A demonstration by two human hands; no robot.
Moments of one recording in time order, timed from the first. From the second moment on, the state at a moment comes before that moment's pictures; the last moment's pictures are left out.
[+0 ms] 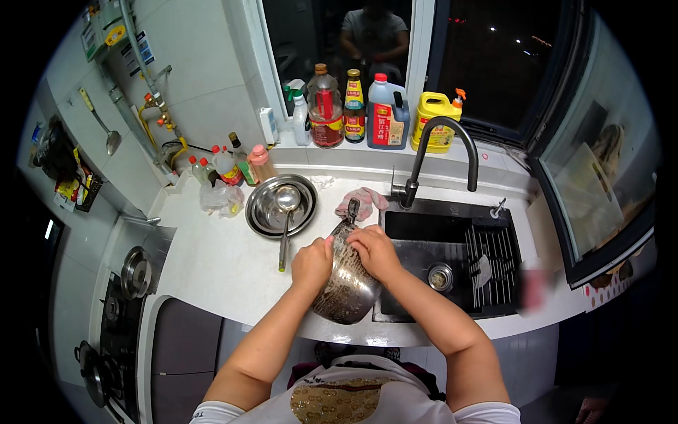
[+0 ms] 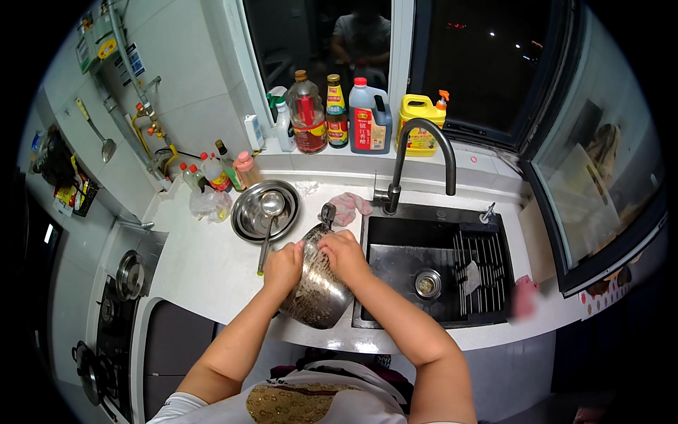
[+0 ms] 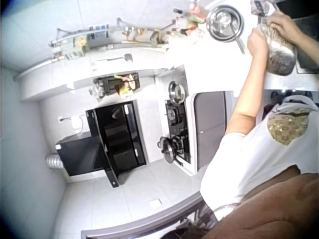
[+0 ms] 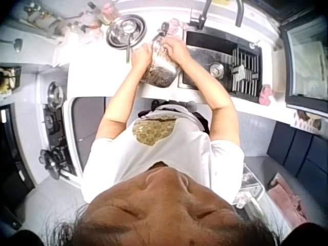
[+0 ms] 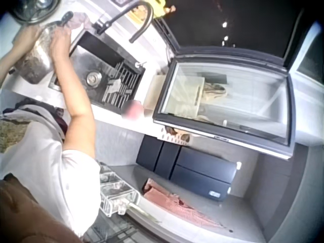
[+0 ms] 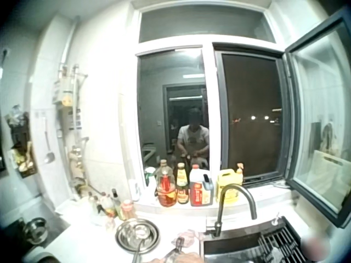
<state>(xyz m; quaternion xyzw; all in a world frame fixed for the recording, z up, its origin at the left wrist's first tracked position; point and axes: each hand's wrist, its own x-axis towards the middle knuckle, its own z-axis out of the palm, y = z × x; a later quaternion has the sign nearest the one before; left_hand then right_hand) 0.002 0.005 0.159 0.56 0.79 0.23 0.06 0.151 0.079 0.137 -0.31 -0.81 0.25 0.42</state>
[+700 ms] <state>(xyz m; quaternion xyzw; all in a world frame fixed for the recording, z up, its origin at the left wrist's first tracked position) 0.001 0.006 0.154 0.56 0.78 0.28 0.07 0.146 0.076 0.142 -0.29 -0.80 0.23 0.47</state>
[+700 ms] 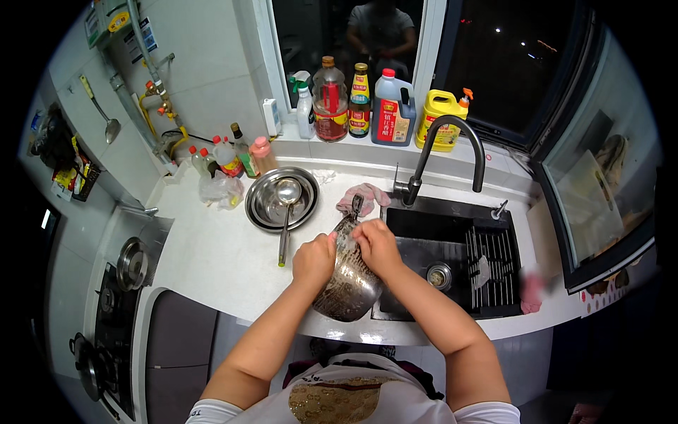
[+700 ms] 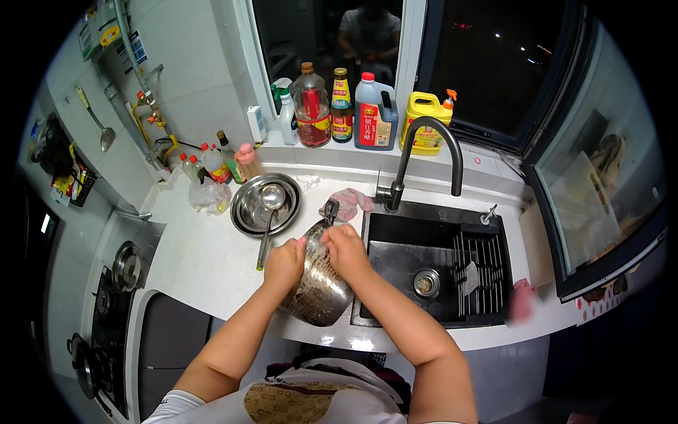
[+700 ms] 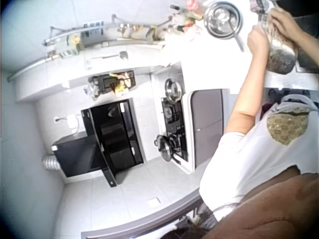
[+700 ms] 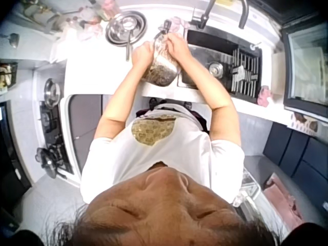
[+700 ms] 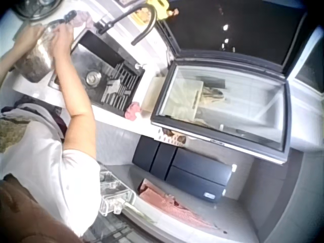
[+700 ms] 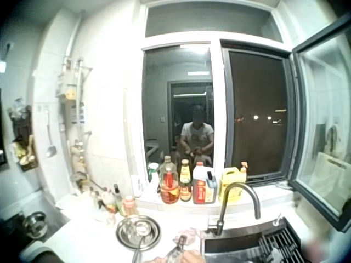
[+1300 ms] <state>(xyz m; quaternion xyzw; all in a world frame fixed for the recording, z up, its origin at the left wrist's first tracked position) -0.001 0.006 0.152 0.56 0.78 0.27 0.05 0.147 0.071 0.140 -0.31 -0.79 0.24 0.47</state>
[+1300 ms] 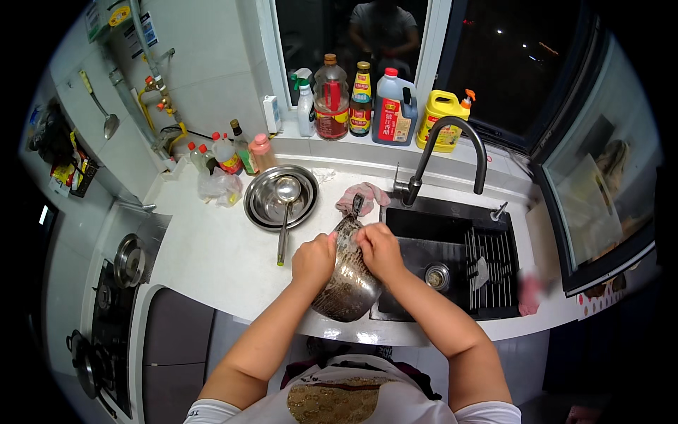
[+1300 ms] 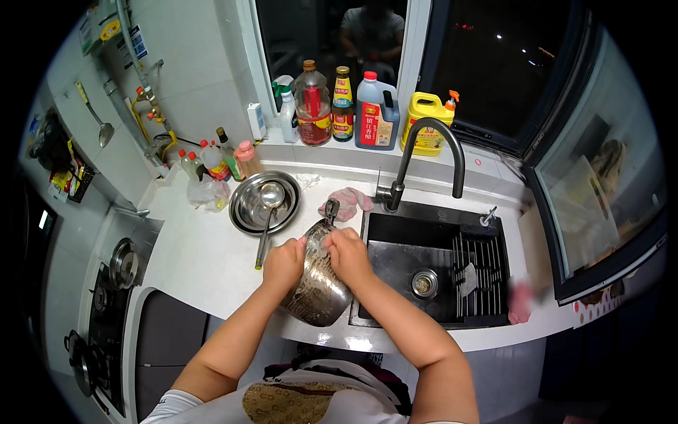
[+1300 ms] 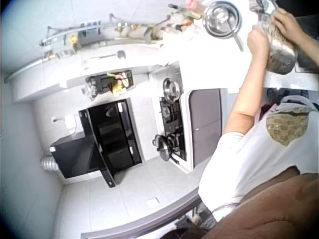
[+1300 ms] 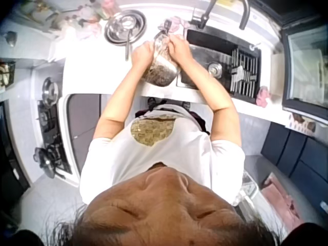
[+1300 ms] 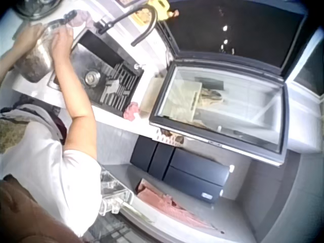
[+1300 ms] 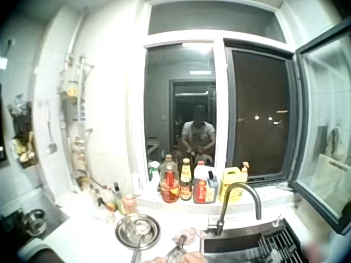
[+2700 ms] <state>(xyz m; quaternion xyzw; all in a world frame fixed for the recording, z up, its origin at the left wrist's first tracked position) -0.005 0.000 0.153 0.59 0.75 0.28 0.08 0.115 0.088 0.149 -0.41 -0.75 0.27 0.45</state>
